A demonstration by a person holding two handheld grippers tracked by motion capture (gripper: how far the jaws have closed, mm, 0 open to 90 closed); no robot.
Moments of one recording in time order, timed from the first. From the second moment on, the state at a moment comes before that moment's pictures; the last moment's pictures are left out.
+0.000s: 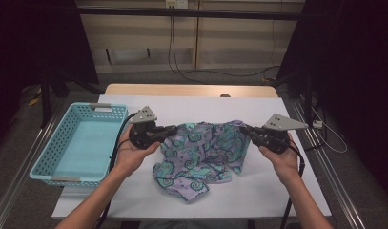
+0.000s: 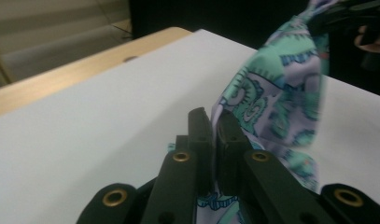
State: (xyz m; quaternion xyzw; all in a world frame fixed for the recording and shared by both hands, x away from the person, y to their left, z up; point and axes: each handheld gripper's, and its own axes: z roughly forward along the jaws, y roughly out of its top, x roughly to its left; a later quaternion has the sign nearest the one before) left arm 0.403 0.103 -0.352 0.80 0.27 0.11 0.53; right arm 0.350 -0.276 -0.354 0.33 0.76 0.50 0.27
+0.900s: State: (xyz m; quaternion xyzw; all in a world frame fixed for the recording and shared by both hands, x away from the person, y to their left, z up) left arm 0.470 0.105 -0.372 0.75 0.39 0.12 0.53; right arm 0.465 -0.255 -0.364 0.38 0.75 0.48 0.25
